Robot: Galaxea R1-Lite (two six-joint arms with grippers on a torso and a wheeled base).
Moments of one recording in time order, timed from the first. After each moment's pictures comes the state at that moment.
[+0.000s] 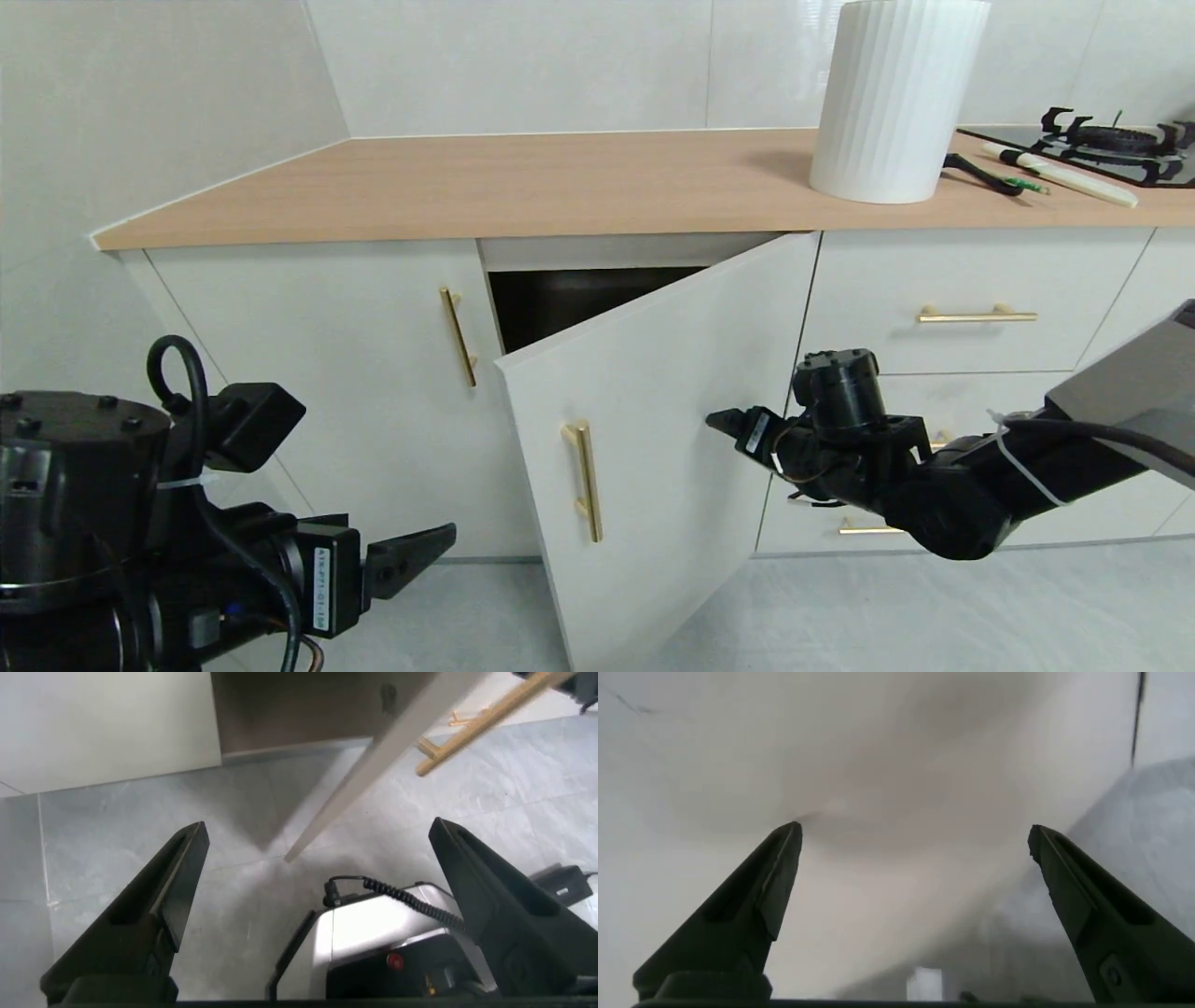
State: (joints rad) left arm -0.52 1.25 -0.58 -0.09 0.13 -0.32; right arm 0.54 2.09 -0.99 -0.62 -0.14 0.83
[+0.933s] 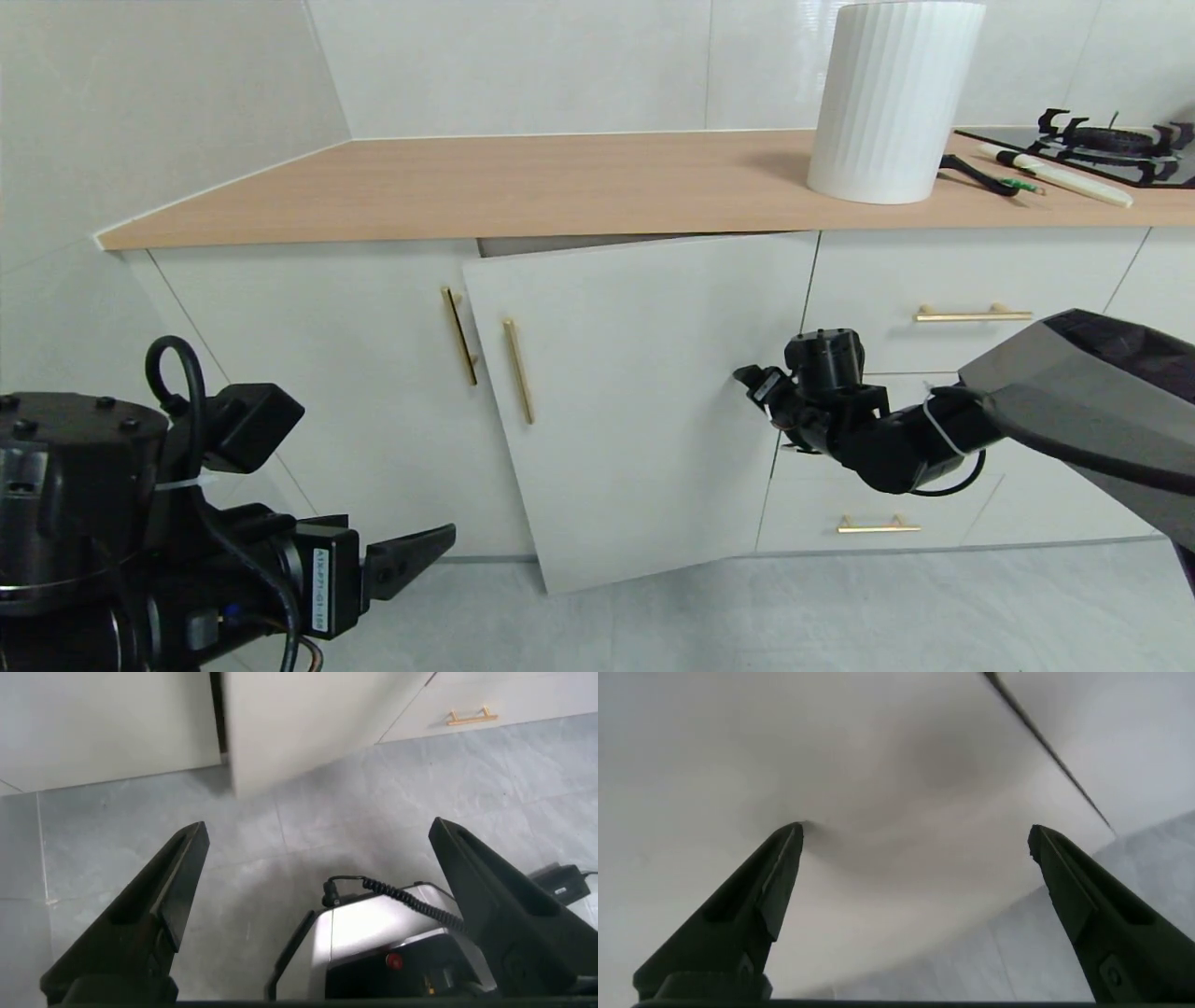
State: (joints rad) left arm -0.52 1.25 -0.57 -0.09 0.13 -0.32; right arm 0.40 2.32 -1.30 -0.62 -0.24 0.94
